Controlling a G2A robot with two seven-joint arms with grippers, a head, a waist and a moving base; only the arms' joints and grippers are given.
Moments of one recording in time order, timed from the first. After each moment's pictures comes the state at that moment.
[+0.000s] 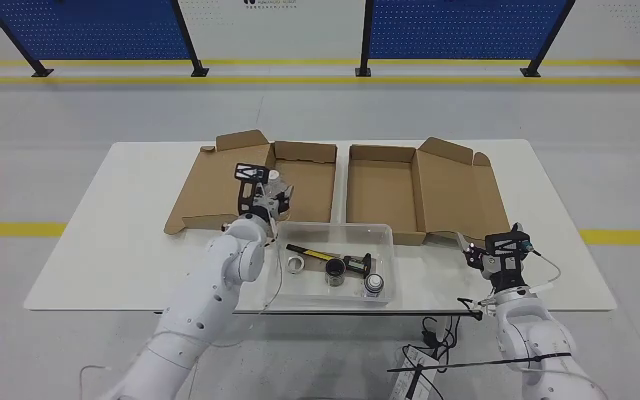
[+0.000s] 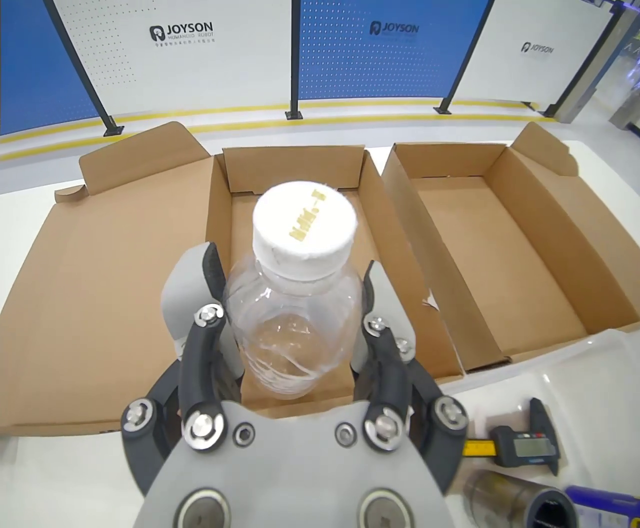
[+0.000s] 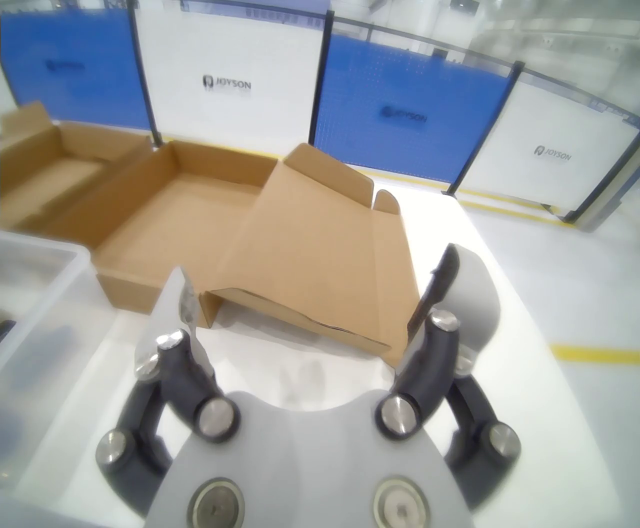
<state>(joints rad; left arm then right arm) 1.08 -1.27 -1.07 -1.40 1.07 0.20 -0.31 -1.73 -1.15 1.60 -1.80 -1.33 0.00 0.00</state>
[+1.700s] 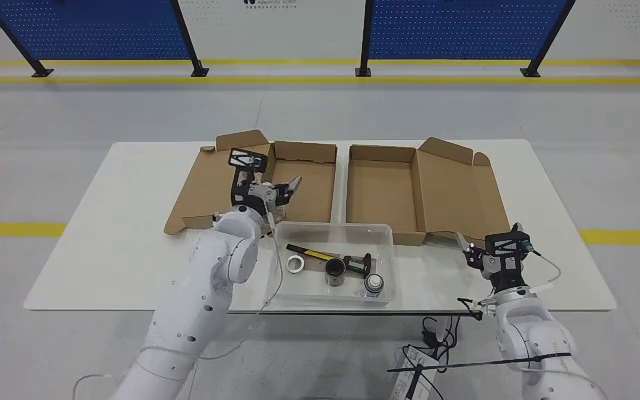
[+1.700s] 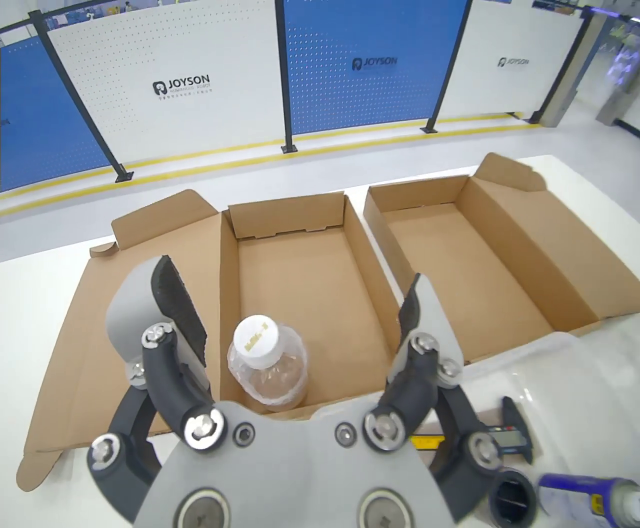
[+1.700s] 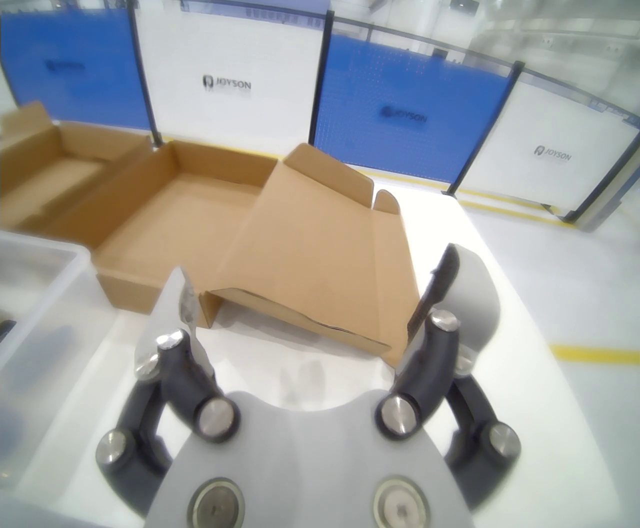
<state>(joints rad) 1.17 -1.27 -1.19 -1.68 1.17 0.11 -0.45 -1.73 -1.15 1.60 -1.80 -1.33 0.00 0.00</state>
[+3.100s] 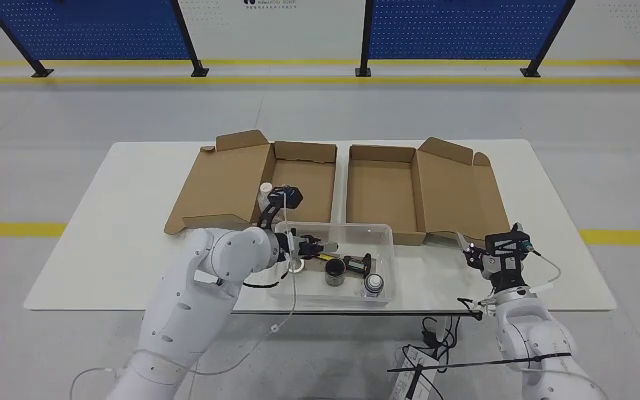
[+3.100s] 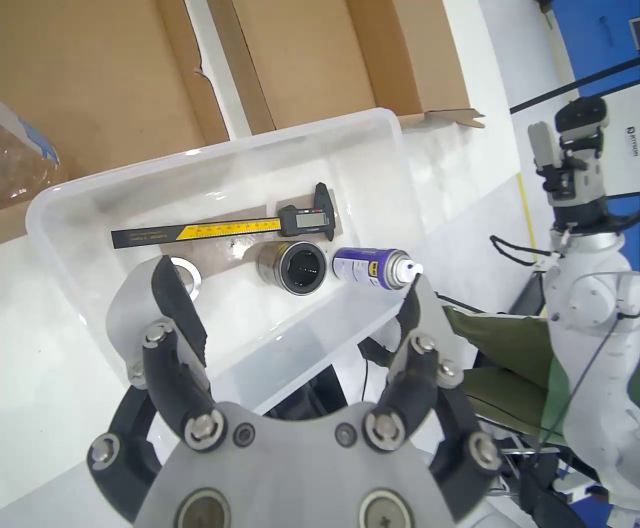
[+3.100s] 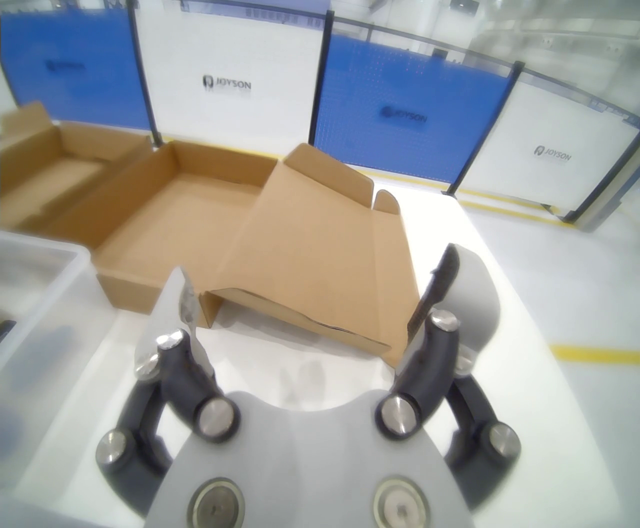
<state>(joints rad) 1.14 -1.26 -1.17 -1.78 0.68 0.20 -1.18 -1.73 -1.15 1.60 -1.80 -1.33 0.00 0.00</state>
